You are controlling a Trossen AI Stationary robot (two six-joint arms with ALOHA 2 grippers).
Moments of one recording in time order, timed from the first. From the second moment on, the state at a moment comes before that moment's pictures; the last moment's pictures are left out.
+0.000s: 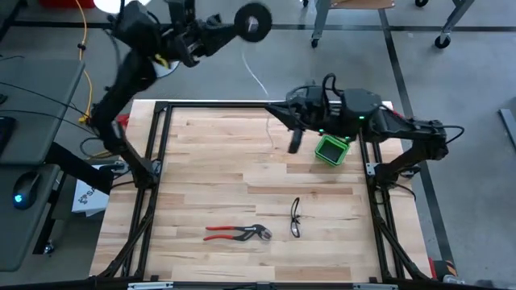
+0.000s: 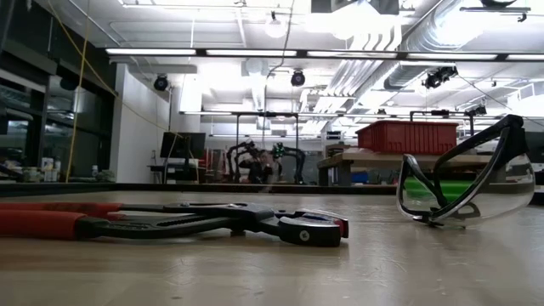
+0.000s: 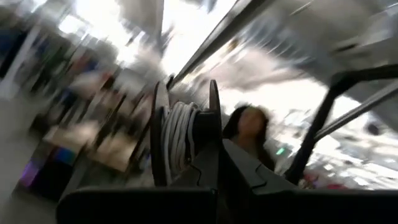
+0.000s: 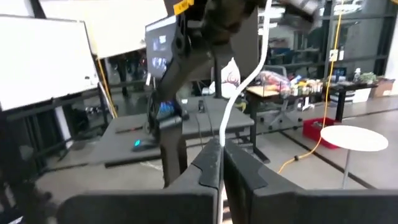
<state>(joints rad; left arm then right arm) 0.44 1.64 2.31 -0.23 0.43 -0.66 0.07 1.47 1.79 -0.24 0.32 0.05</state>
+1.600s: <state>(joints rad) 0.24 1.96 2.30 0.42 0.71 -1.35 -0.03 1.40 1.79 -0.25 -0.05 0.03</state>
